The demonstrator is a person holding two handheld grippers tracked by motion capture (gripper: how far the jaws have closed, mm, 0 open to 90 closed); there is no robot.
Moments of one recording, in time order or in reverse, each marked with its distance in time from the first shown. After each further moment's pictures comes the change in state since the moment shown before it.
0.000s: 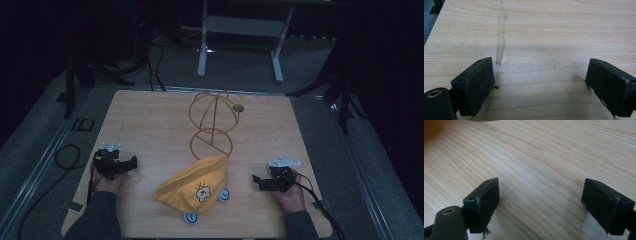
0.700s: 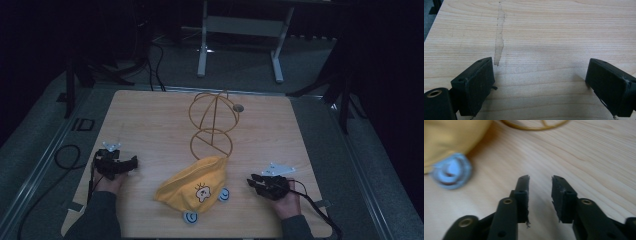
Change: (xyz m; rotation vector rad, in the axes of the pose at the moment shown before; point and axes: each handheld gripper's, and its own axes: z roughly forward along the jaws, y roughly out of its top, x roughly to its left) left arm -0.001 0.000 0.000 0.001 -0.003 0.004; right arm 0.047 0.010 -0.024 -0.030 0.134 -0.091
